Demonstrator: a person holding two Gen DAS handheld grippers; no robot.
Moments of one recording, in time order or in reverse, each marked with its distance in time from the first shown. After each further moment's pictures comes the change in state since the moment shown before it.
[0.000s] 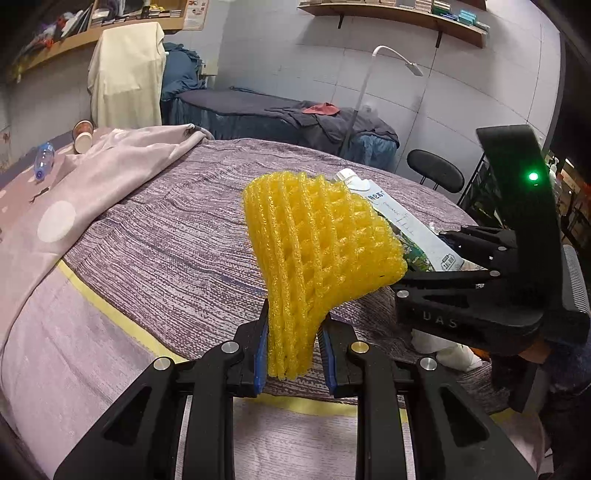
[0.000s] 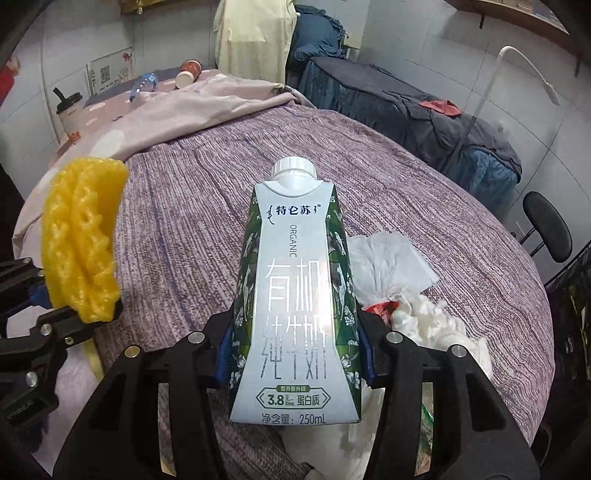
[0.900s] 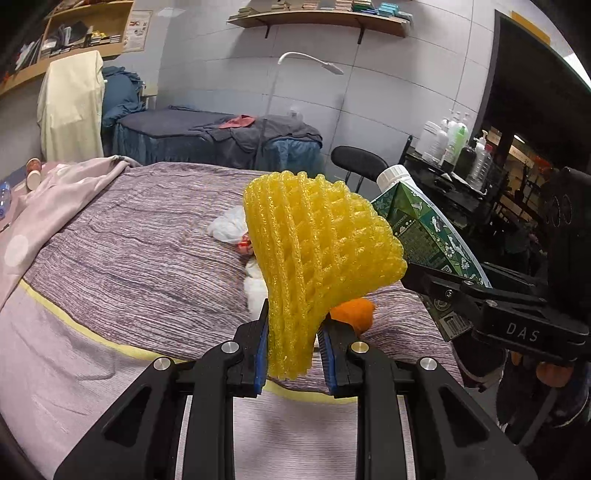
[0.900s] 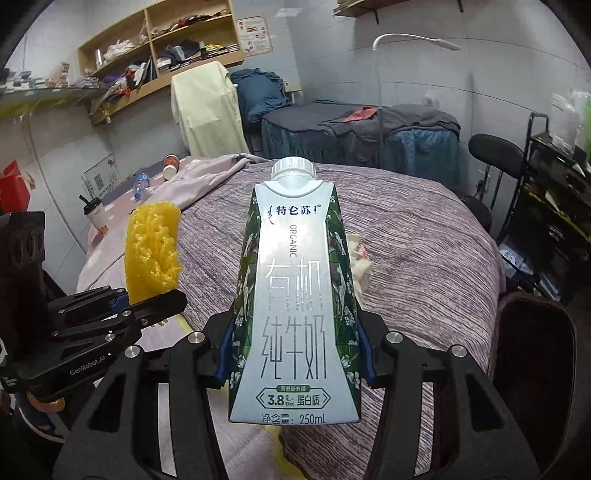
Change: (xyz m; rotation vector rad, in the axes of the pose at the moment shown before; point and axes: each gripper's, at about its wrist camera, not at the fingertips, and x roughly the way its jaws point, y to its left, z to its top) left arm -0.046 -0.121 -0.023 0.128 -0.027 -0.190; right arm -0.170 -0.091 -0.142 0.379 -0.204 0.042
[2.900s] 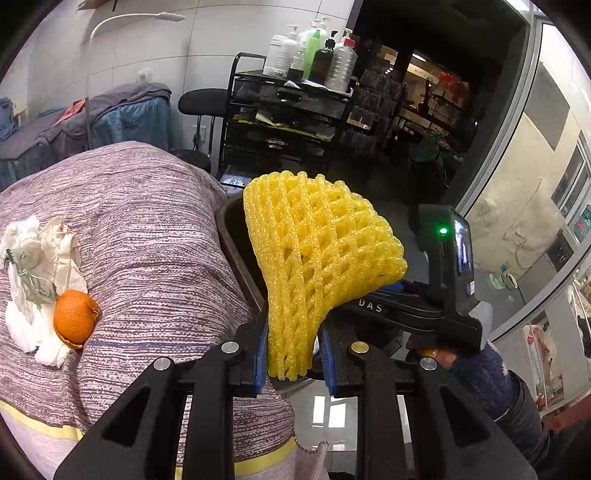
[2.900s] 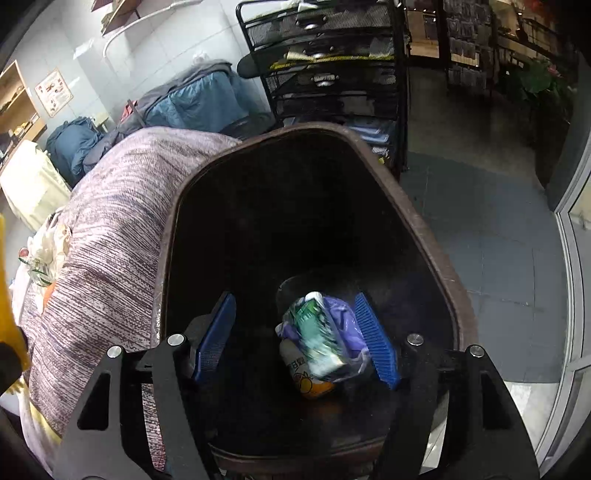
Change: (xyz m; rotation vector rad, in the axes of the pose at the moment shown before) left arm 0.091 -0.212 -0.023 0.273 0.233 -0.336; right arm -0.049 -0.243 -0.145 0.566 0.078 -0.443
